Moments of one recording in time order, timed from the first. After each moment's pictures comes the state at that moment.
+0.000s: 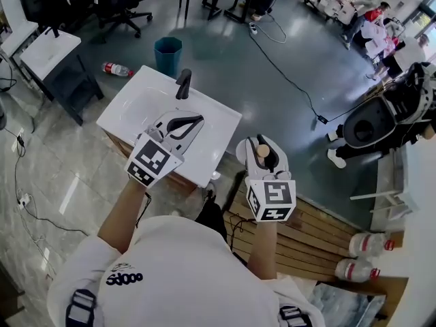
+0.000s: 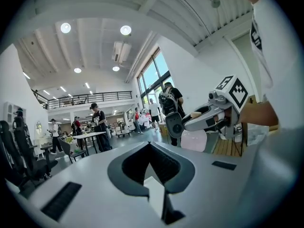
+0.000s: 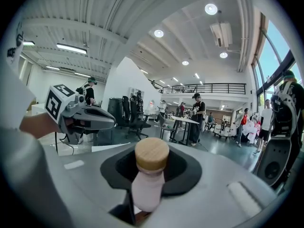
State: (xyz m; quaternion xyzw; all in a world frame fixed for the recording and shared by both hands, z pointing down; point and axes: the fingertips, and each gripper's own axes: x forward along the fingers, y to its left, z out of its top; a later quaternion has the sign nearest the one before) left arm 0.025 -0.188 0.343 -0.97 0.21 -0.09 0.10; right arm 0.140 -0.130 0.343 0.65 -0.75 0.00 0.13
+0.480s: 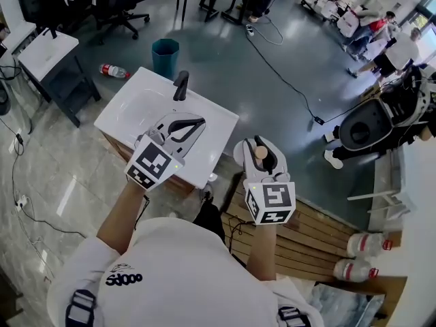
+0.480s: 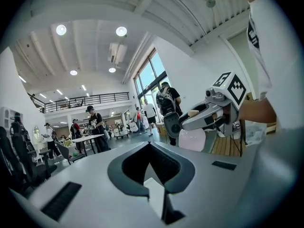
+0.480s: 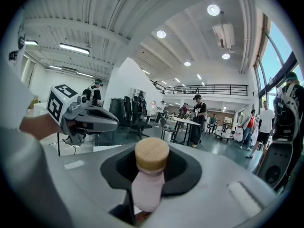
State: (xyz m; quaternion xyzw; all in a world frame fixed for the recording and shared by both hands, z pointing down) left arm 0.032 -0.181 0.335 -0.97 0.20 -0.09 0.11; right arm 0.134 -0.128 0.333 0.64 -0.76 -0.01 0.13
